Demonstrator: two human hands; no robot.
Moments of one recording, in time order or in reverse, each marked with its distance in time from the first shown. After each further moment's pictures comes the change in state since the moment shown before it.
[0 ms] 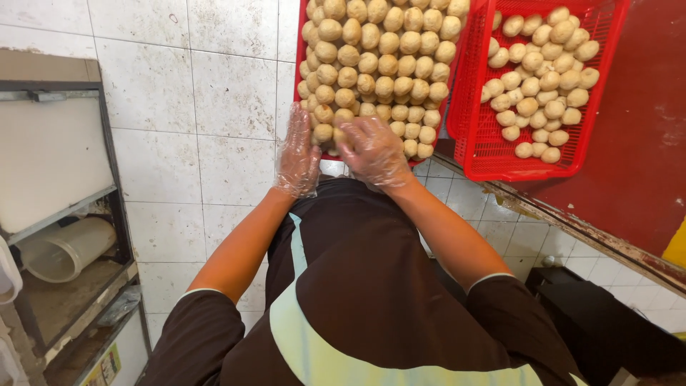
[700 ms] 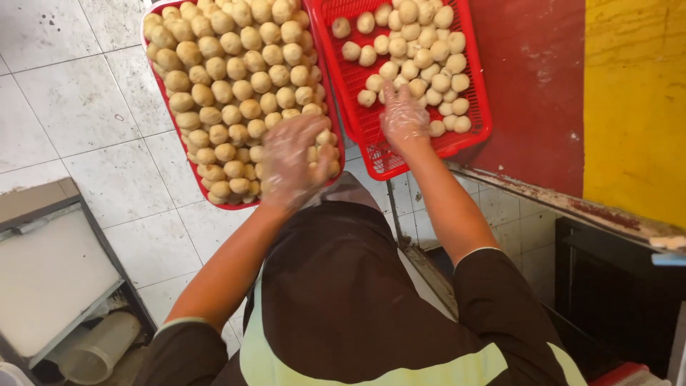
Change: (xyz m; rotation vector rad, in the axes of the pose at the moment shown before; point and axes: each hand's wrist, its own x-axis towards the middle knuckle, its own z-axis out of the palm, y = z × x) left_hand 0.168 0.199 0.071 -0.176 0.024 0.386; right_hand -0.107 0.219 -0.113 -0.207 -0.768 1.122
